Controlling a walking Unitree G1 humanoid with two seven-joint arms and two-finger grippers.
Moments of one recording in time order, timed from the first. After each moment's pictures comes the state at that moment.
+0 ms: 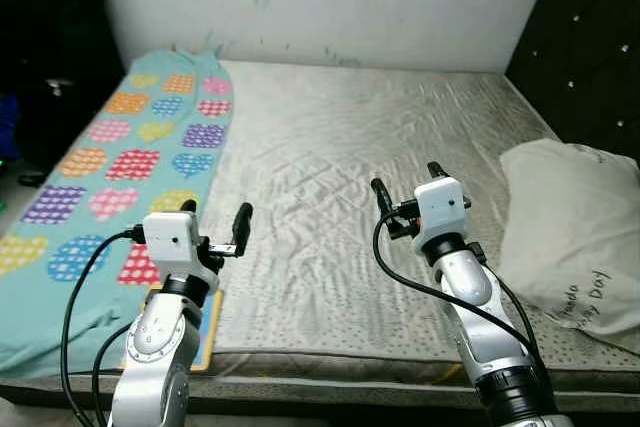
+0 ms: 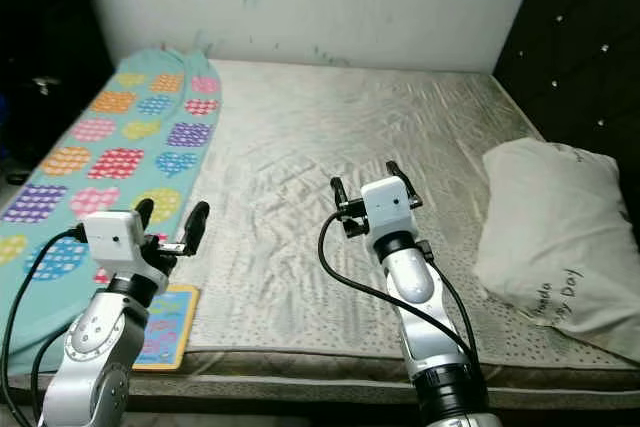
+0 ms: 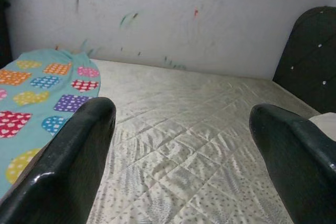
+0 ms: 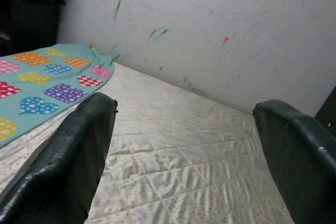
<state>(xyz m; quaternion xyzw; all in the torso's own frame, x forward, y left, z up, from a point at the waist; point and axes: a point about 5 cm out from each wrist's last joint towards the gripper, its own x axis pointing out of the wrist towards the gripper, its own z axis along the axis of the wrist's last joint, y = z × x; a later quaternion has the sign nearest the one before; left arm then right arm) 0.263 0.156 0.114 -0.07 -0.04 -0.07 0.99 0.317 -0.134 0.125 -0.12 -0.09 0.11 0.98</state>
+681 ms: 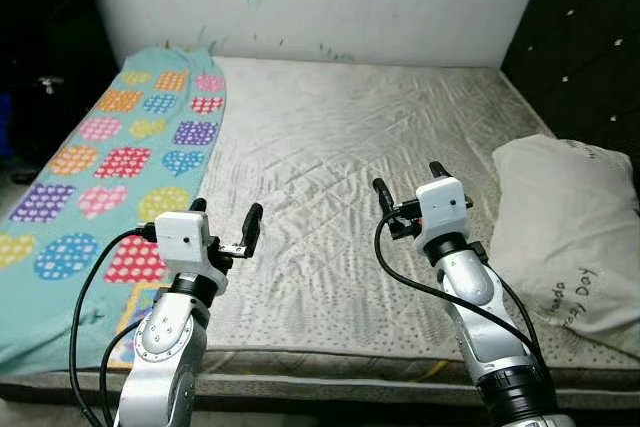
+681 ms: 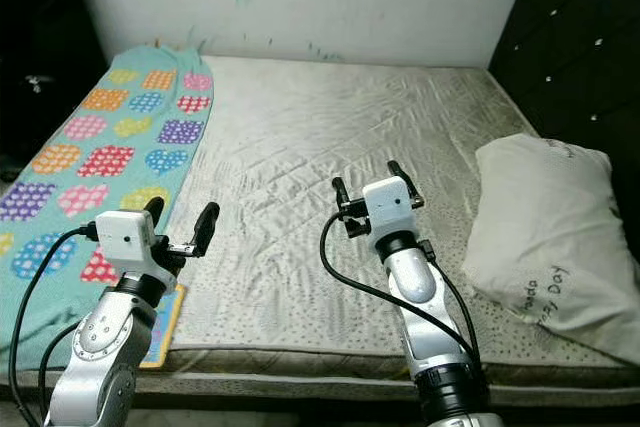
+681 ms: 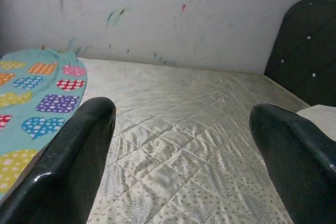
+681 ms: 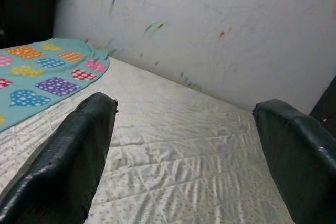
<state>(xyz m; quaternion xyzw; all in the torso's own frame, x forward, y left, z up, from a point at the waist) 0.263 0.149 0.114 -0.06 -0.04 -0.08 0.99 0.317 -0.135 0.125 -0.12 -0.09 0.11 0.98</state>
